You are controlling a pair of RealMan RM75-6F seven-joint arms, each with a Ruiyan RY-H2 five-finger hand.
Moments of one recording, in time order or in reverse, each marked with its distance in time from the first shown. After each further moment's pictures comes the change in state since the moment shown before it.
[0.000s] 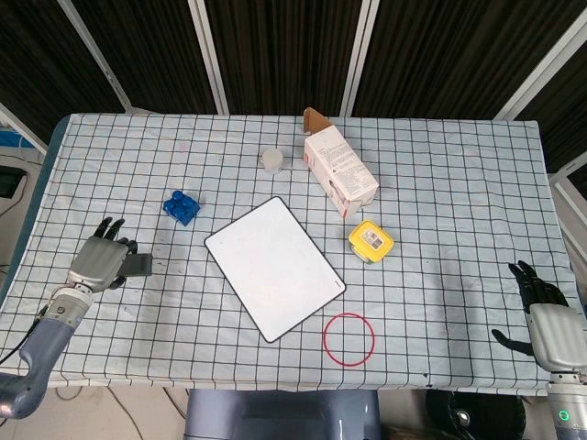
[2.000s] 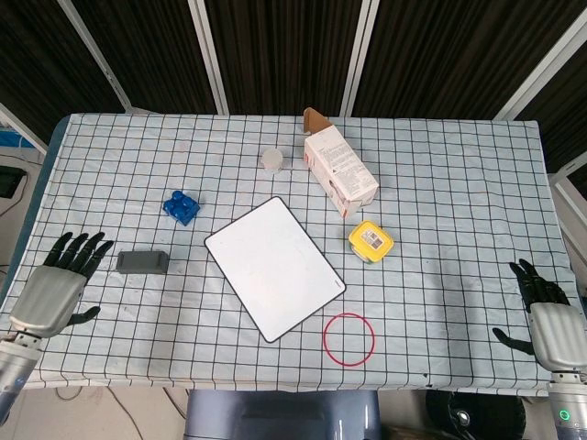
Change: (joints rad) left arm 0.305 0.309 0.031 -0.405 0.386 0.364 -0.016; right arm 0.000 -0.003 0.002 0.011 -0.015 0.013 -0.005
